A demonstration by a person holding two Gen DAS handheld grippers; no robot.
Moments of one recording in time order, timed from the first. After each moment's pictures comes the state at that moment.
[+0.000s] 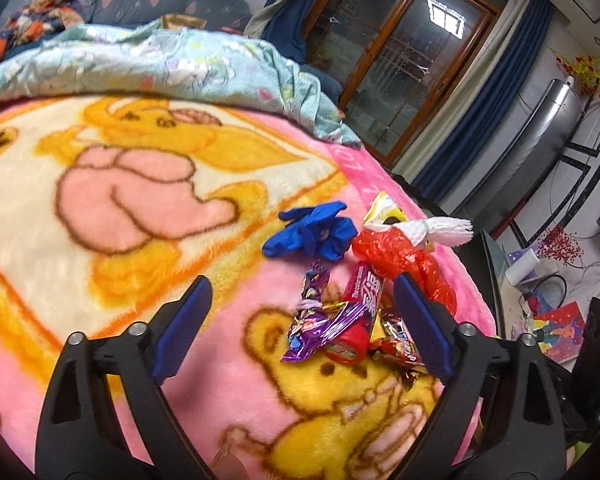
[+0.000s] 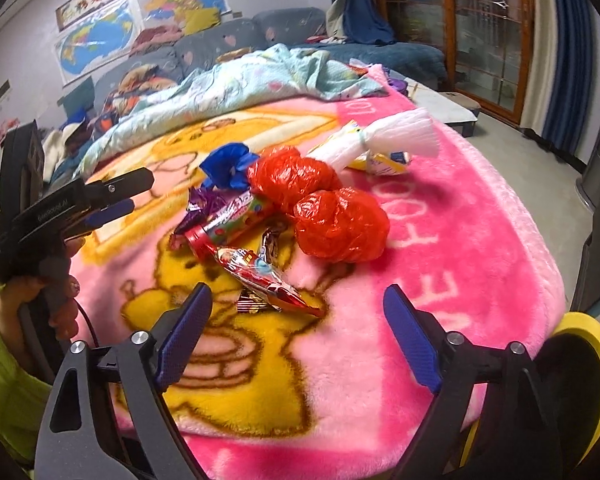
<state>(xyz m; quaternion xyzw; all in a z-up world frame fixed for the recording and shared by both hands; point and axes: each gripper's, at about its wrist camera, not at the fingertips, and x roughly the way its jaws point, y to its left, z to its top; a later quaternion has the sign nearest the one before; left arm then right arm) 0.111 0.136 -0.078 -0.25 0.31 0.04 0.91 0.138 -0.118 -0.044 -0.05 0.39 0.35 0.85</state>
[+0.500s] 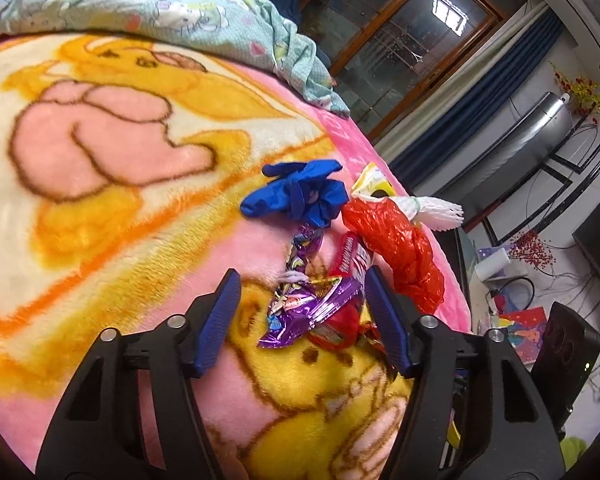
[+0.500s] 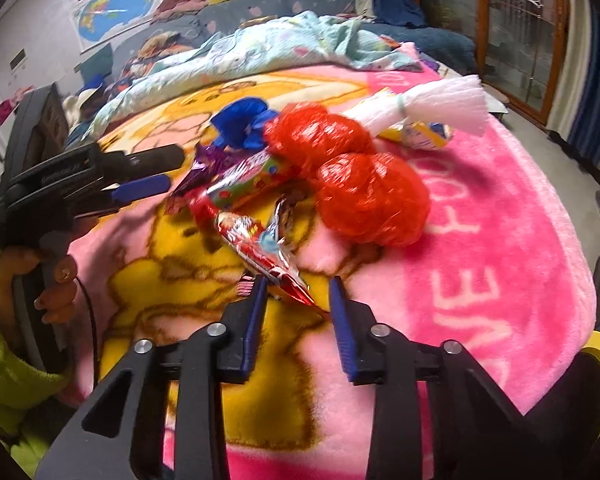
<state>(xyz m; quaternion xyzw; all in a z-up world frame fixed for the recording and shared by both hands) 0.124 0.137 -0.107 -0.32 0.34 -0.02 0.88 0.142 -0.103 -0.070 -0.09 0.42 0.39 0.81</state>
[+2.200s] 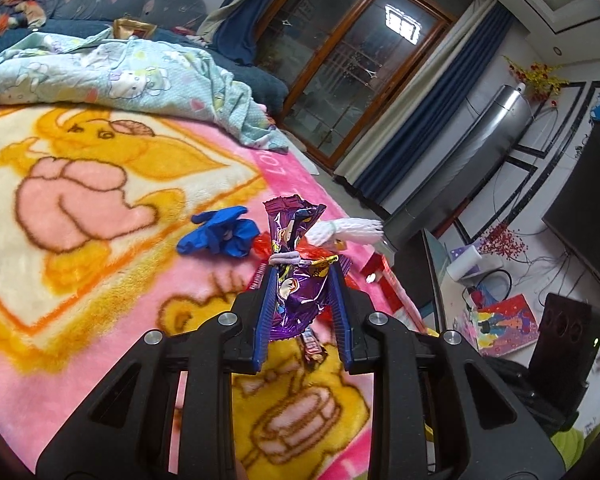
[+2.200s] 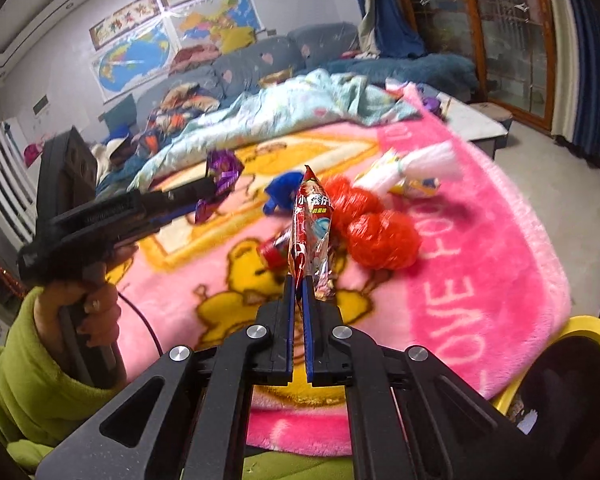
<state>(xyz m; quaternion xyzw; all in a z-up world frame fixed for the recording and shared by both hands) 0.090 0.097 -0.031 -0.27 0.28 -0.06 0.92 0.107 -0.143 0.006 0.00 0.37 0.42 0.83</state>
